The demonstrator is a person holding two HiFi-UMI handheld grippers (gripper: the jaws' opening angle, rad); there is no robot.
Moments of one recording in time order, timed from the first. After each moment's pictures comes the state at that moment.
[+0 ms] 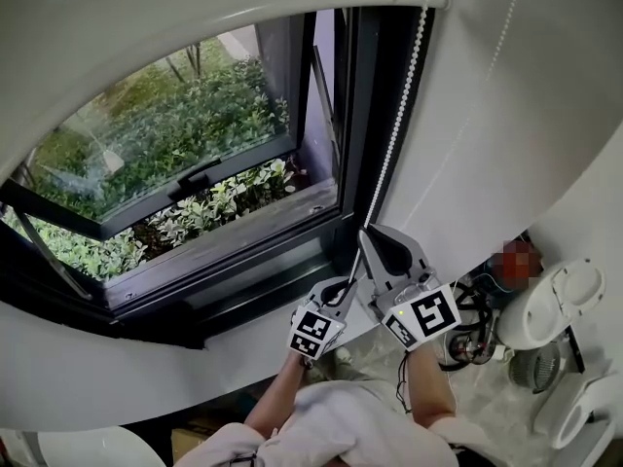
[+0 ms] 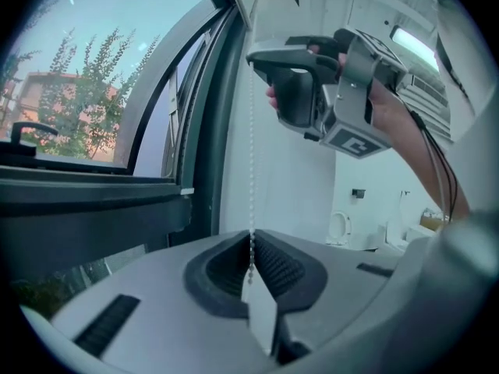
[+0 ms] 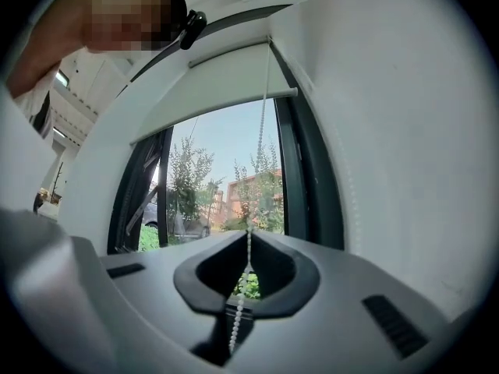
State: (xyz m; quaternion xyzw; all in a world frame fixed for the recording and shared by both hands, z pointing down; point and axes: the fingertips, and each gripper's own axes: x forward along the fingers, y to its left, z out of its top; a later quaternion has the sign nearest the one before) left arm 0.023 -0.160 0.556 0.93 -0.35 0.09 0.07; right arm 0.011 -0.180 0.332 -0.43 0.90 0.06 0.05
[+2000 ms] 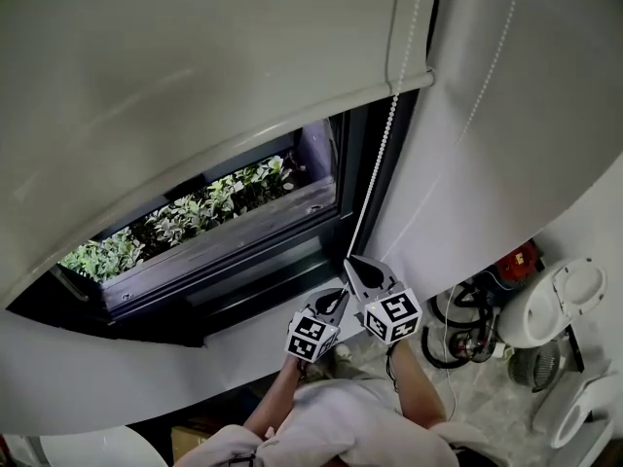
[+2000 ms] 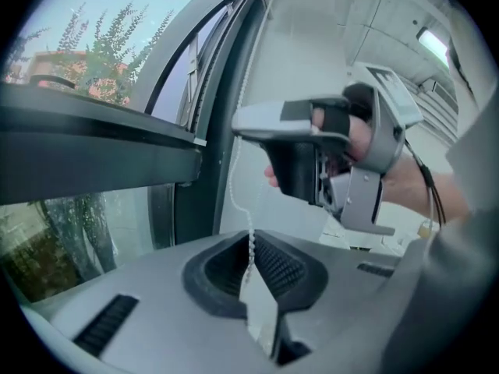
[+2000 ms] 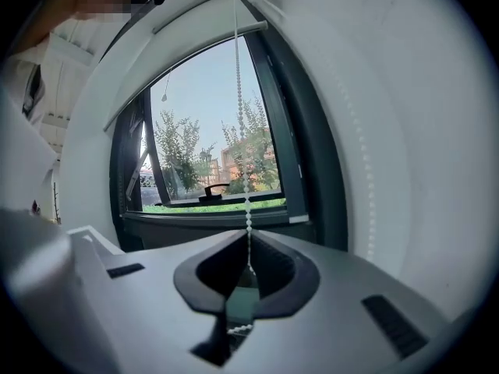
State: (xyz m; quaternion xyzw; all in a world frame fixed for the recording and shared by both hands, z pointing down) left arm 0.014 -0.150 0.621 0.91 -0.35 0.13 0.15; right arm 0.008 -0.201 0.515 -0.42 0.90 -0.10 -0.05
